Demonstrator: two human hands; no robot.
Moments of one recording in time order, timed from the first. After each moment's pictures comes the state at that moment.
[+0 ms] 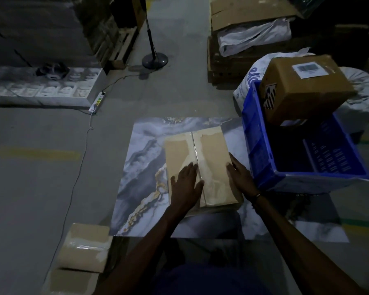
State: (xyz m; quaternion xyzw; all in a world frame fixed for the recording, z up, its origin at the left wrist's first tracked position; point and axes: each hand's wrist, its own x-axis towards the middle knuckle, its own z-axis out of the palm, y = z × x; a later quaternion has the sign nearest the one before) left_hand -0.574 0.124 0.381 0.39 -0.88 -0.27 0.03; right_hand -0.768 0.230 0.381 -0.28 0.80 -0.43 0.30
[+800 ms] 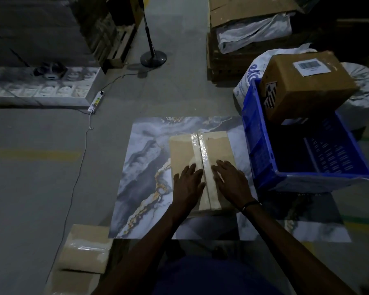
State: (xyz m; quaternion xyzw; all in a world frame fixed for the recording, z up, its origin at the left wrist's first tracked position) left_hand -0.585 0.116 0.383 0.34 -0.91 -0.24 -0.01; right_hand -0.739 0.227 0.373 -0.48 0.85 -0.16 0.15
